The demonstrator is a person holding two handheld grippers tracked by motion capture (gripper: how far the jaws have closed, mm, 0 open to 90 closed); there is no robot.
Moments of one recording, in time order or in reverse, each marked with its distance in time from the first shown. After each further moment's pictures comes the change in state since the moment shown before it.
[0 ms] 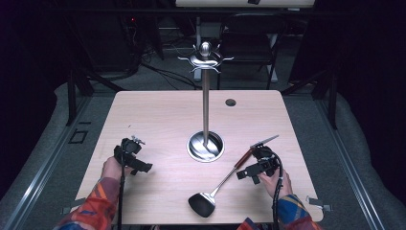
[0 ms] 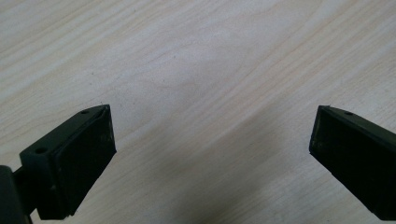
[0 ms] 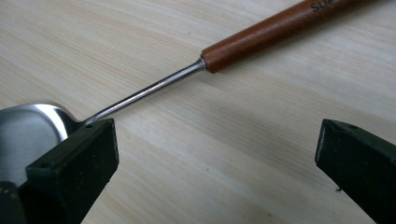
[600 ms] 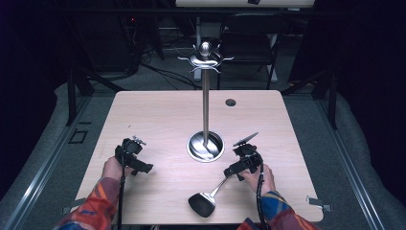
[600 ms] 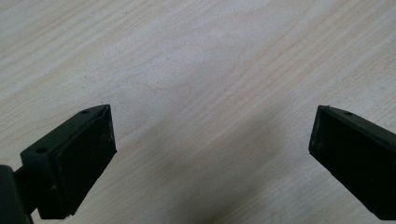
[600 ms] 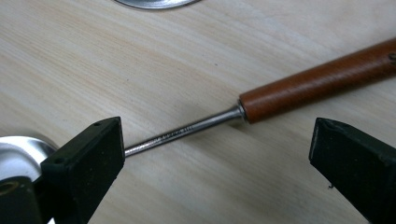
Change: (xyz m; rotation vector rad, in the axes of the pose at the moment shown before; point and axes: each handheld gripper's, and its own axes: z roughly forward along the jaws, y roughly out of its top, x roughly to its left) left arm -0.002 0.000 0.002 0.000 -0.010 0.017; right arm 0.028 0.026 0.035 0.063 -0.082 -0.072
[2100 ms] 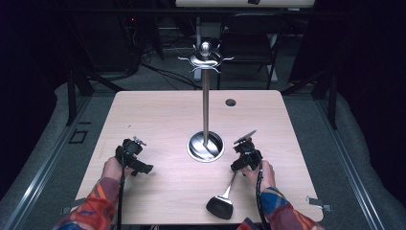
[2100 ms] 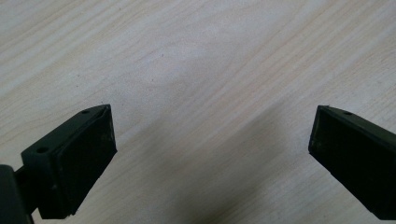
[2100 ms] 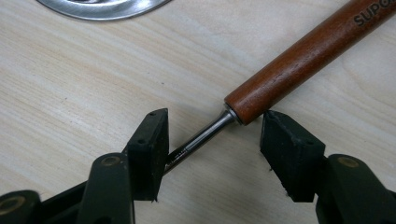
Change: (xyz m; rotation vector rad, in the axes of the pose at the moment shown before) left arm 0.000 0.000 0.001 0.014 -0.011 0.013; right arm -0.012 0.009 0.008 -0.007 -0.123 -0.022
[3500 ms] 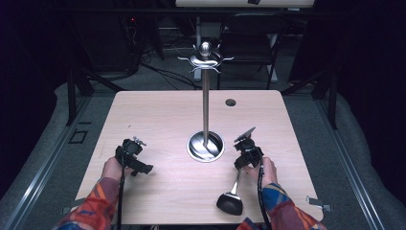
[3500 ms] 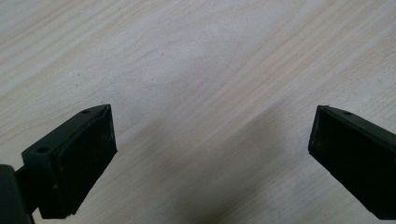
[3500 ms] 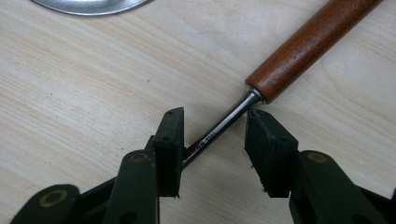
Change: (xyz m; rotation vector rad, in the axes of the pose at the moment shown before) left arm 0.000 -0.001 0.000 -0.004 0.000 0.000; right arm -0.004 0.007 -0.004 0.043 -0.030 -0.023
